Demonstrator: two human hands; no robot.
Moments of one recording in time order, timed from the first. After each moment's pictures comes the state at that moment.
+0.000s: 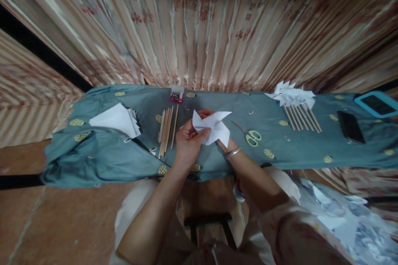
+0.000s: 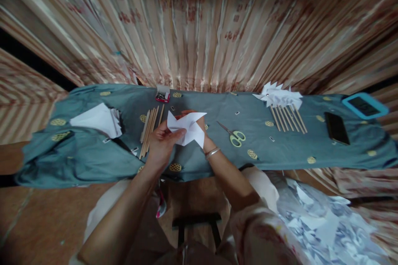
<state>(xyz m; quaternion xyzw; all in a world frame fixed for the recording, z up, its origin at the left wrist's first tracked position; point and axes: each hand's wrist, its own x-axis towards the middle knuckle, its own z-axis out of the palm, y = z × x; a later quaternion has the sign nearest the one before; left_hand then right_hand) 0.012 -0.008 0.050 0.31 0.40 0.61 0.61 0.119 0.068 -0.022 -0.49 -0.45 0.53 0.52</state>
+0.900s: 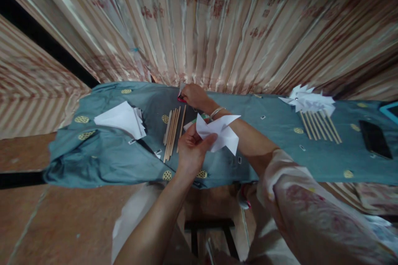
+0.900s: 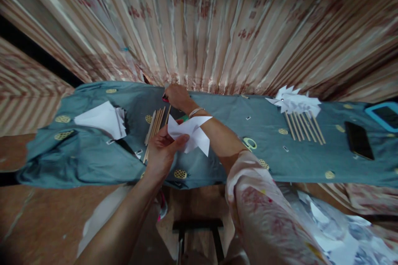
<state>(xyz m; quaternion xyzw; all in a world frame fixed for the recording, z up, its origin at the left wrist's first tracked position) 0.001 -0.011 0.054 0.25 0.40 0.63 0.62 0.049 0.189 0.027 -0.44 -0.90 -0.01 0.04</state>
